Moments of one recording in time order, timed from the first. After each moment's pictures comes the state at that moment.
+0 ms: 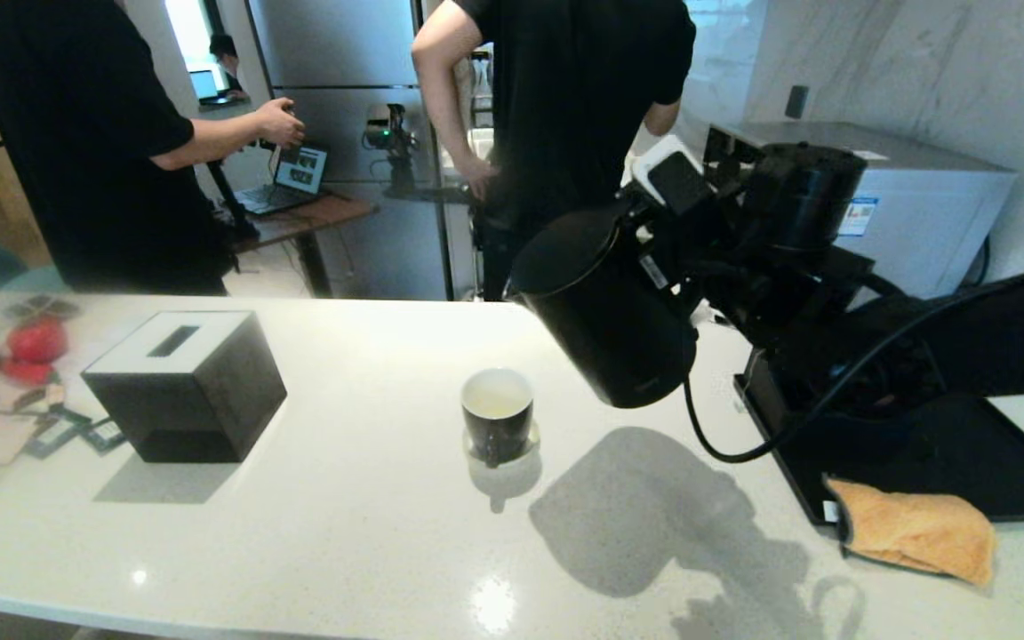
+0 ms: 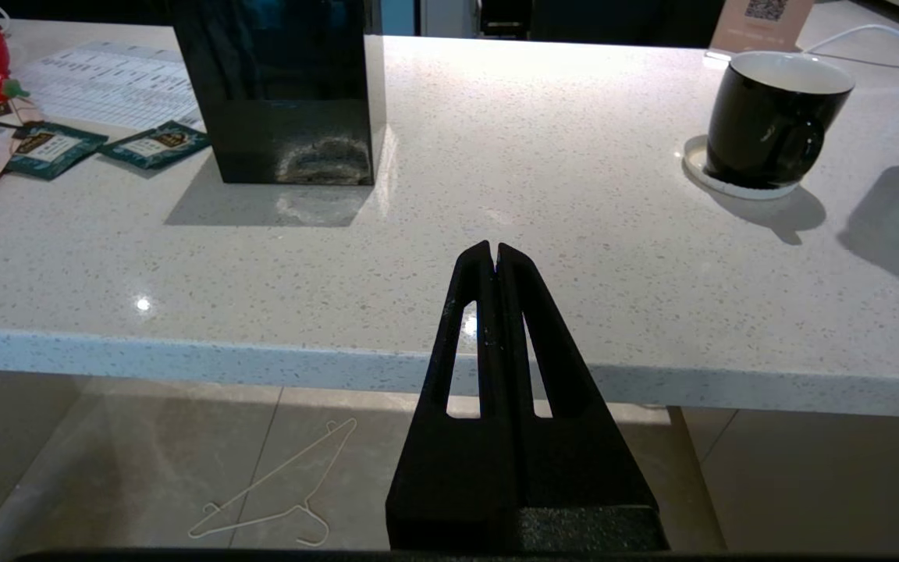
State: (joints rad) left arm 0.00 0.00 0.00 0.00 -0.01 -0.04; right arm 0.54 1.93 -1.29 -0.78 -0.41 -0.68
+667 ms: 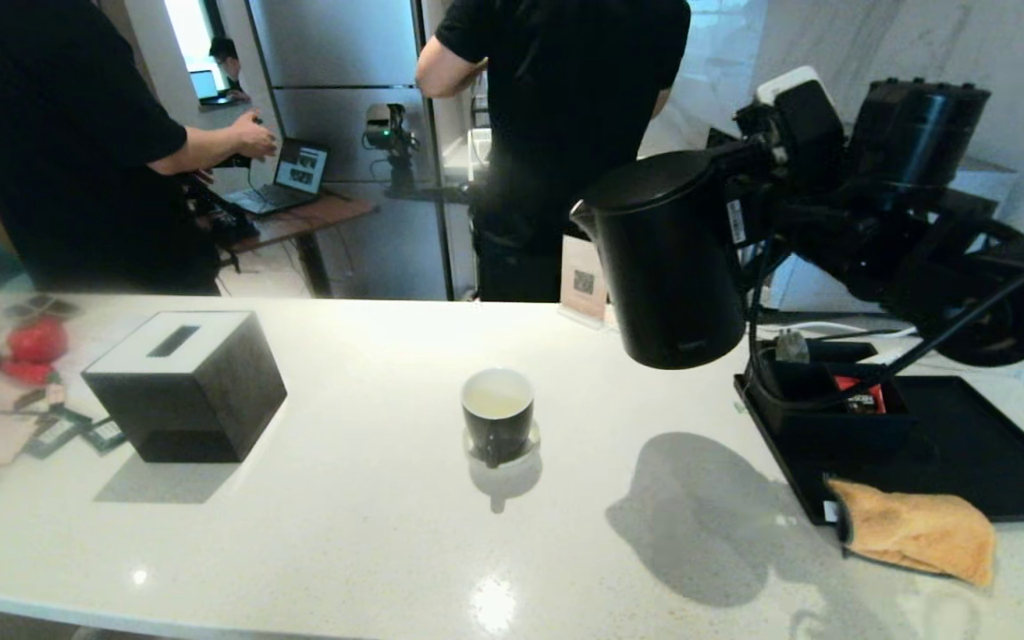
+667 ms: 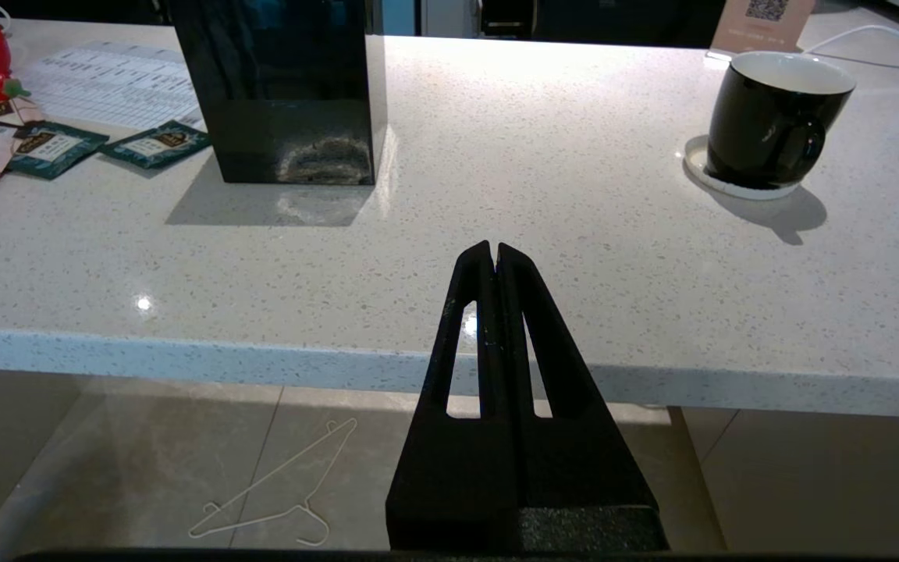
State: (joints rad) left arm 0.00 0.00 0.00 0.00 0.00 -0.04; right arm 0.39 1.81 -1.32 -0.61 -0.40 -0.42
